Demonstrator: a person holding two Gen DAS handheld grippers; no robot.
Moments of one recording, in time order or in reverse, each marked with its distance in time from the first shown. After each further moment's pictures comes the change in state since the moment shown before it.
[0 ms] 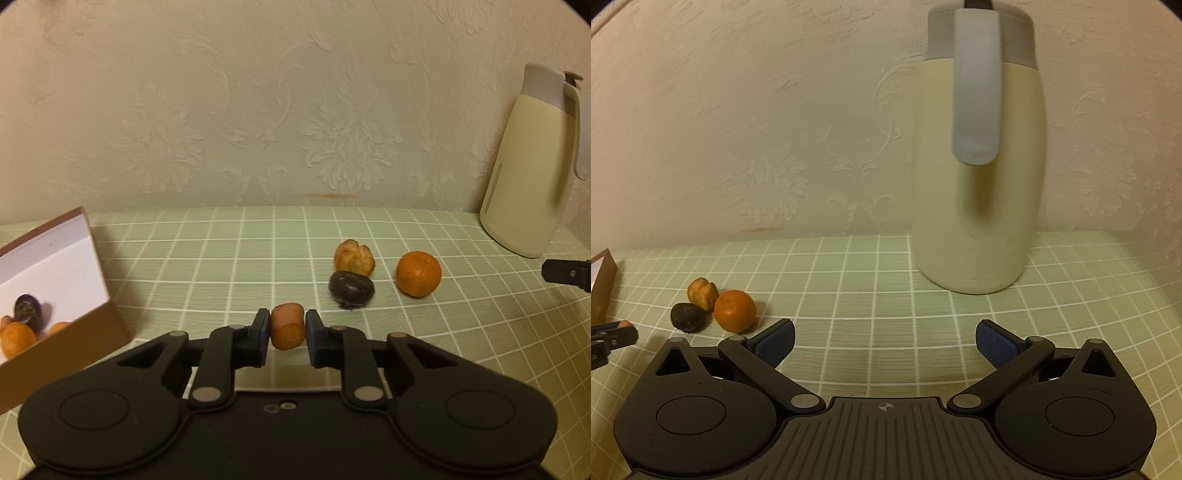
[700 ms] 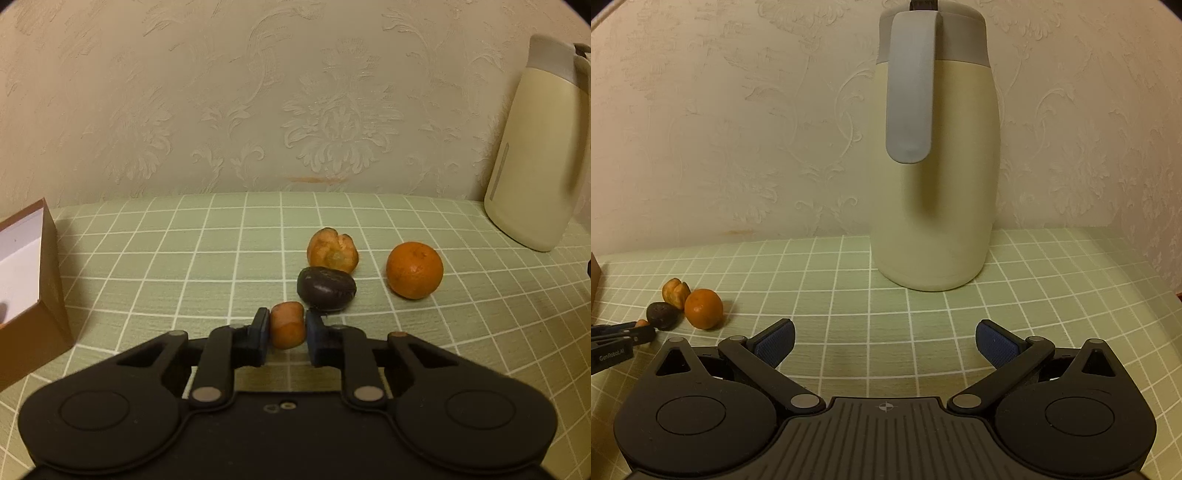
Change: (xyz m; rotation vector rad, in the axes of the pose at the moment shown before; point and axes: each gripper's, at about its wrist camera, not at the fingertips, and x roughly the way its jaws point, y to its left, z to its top) left arm 0.044 -0.021 -0.003 0.006 0.023 -0.017; right arm -0.013 -0.031 -0.004 0.011 -0.014 -0.048
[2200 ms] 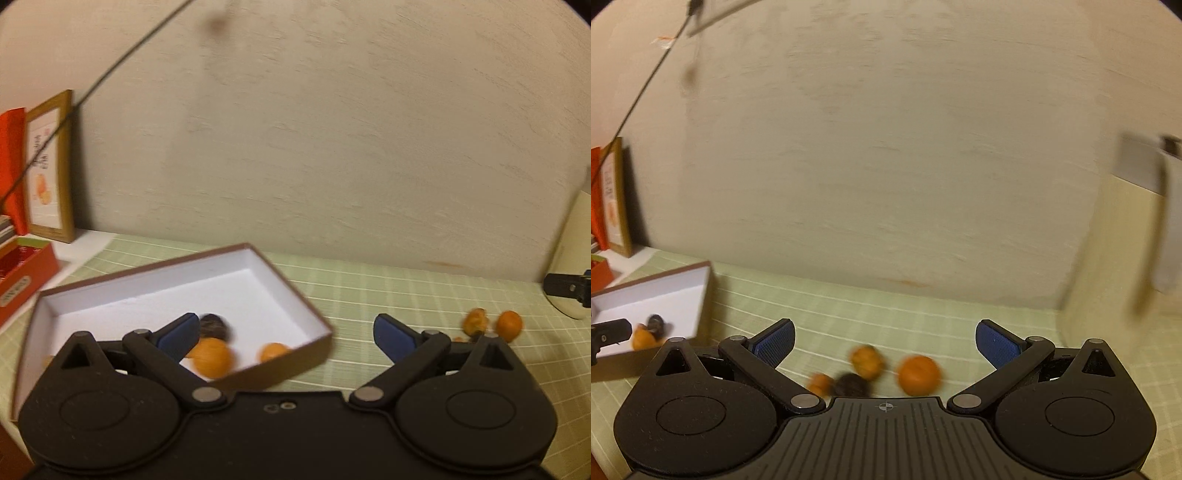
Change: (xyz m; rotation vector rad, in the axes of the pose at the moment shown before) left arm -0.139 0.129 -0.005 -0.135 -0.176 0.196; right arm -0.018 0.160 0.025 -0.172 -0.116 0.236
